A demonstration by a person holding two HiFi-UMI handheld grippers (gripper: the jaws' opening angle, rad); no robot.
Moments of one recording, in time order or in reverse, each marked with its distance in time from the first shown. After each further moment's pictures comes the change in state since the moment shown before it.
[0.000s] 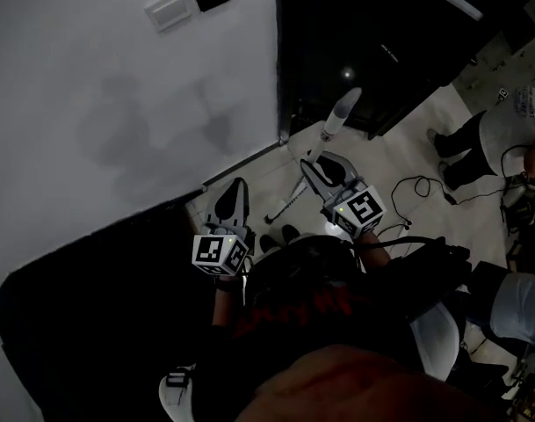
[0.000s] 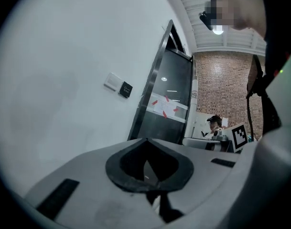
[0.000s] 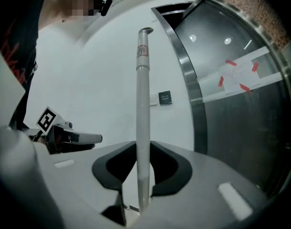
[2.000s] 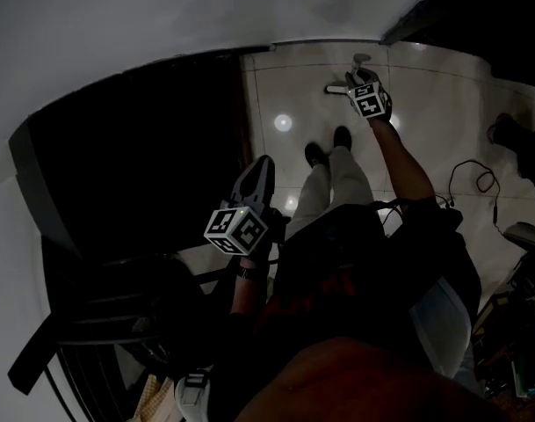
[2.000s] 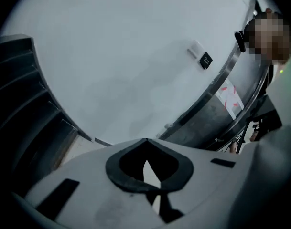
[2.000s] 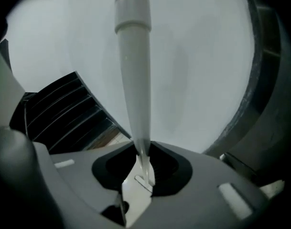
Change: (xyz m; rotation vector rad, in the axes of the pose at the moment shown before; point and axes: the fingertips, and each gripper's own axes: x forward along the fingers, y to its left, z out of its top) left arm -0.085 0.111 -0.159 -0.541 0.338 0.667; right arm 0.231 -0.060 -0.507 -0.060 0.830 0.225
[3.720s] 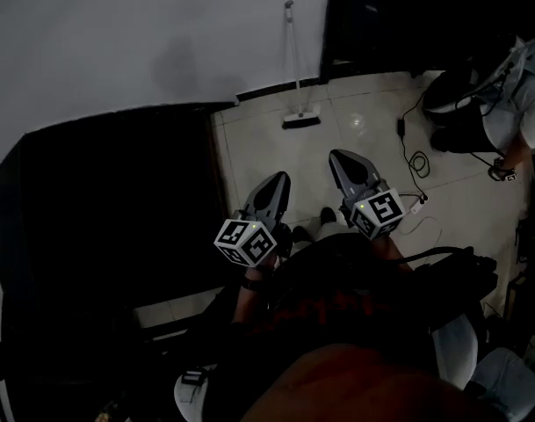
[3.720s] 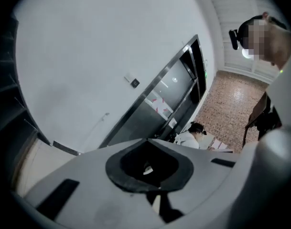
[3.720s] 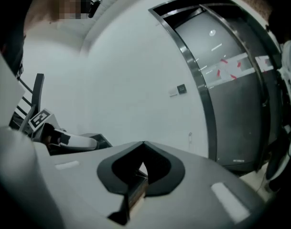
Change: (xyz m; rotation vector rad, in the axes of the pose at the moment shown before) left arm -0.337 -0.093 -0.203 0.149 -0.225 -0.576; right arm -0.586 0.400 -0.041 0.125 -0.757 -0.025
